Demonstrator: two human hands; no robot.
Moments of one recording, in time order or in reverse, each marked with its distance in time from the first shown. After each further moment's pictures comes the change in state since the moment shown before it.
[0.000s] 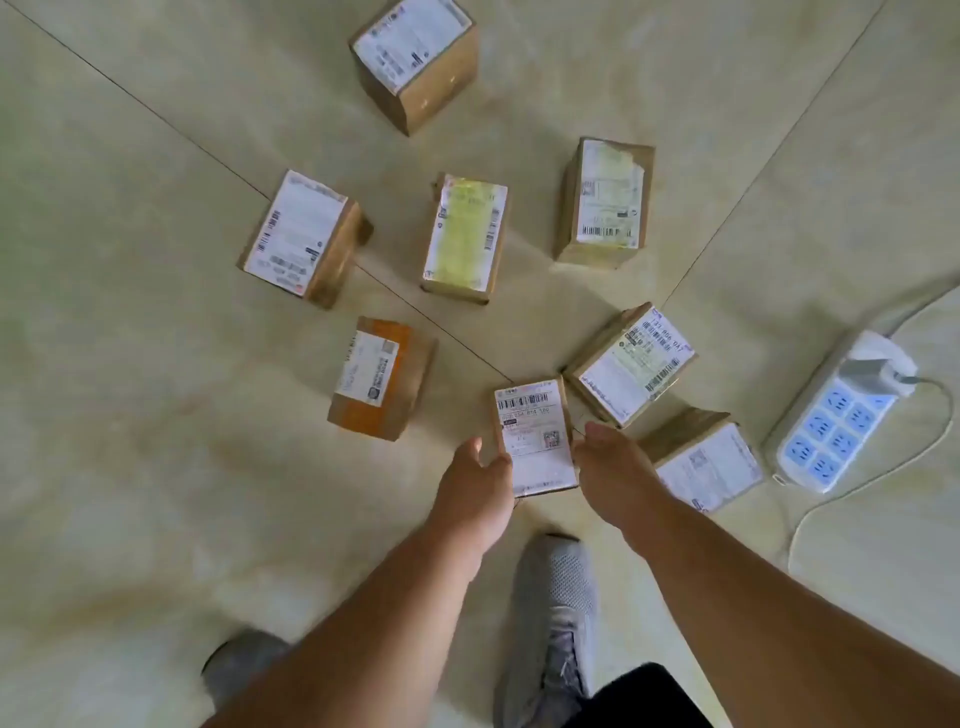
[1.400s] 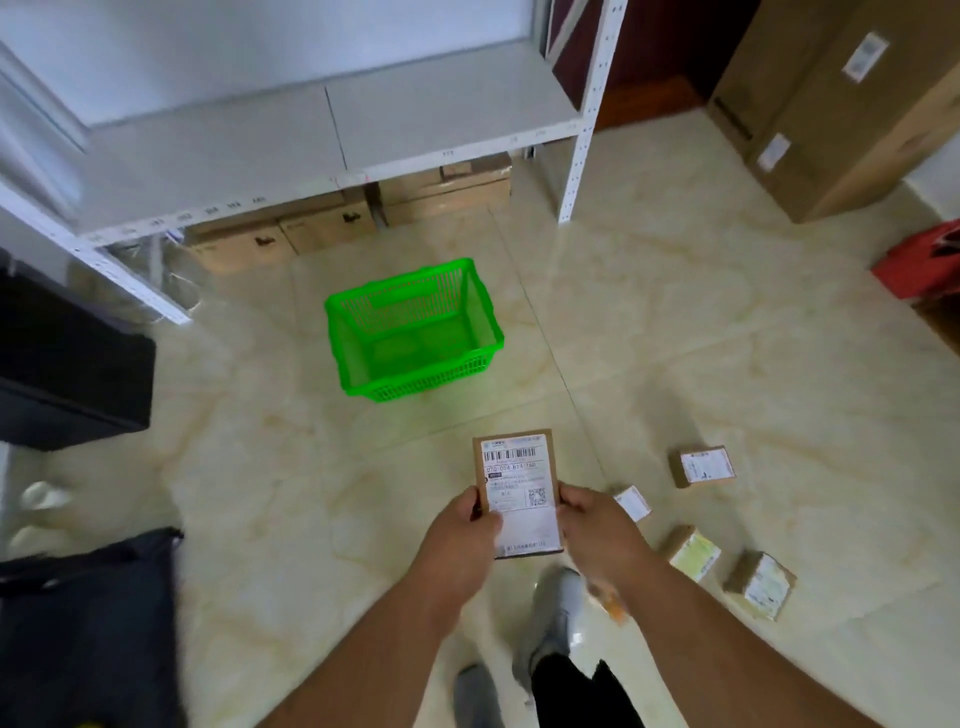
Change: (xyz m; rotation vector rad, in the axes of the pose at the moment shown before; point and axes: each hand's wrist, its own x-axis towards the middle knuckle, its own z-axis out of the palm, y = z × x) left_hand -0.500 0.012 -0.558 -0.640 0.278 0.276; right_hand -0.618 -0.470 0.159 -0.343 -0.341 -0.574
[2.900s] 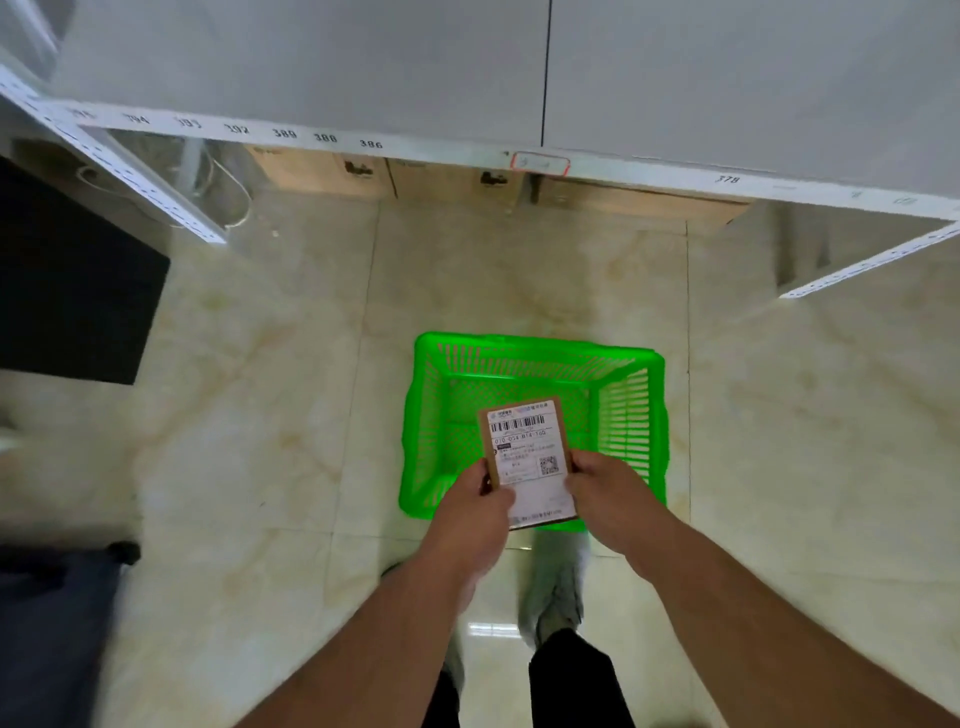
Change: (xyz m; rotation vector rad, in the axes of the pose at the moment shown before) left_hand 0.471 0.114 -0.277 -0.432 0.155 -0.198; right_hand 0.526 -0.295 0.155 -0.411 -0.230 0.048
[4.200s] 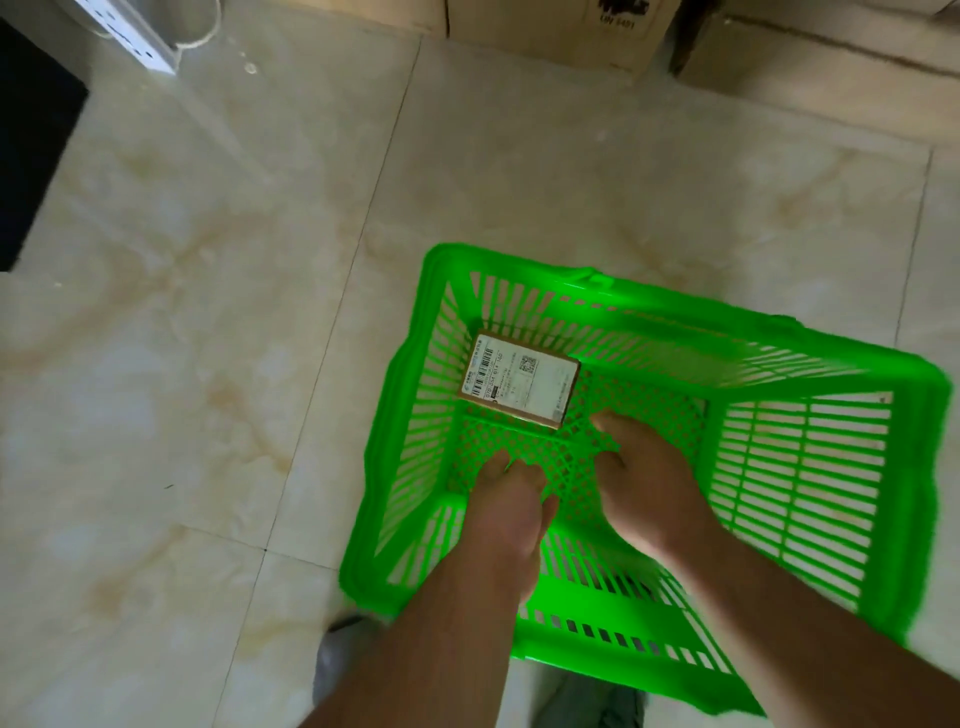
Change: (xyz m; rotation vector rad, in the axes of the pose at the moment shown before) left_hand 0.308 -0.138 0.024 -0.730 0.256 -0.233; right_hand 0.304 0.110 0.076 -0.519 0.068 -0.242
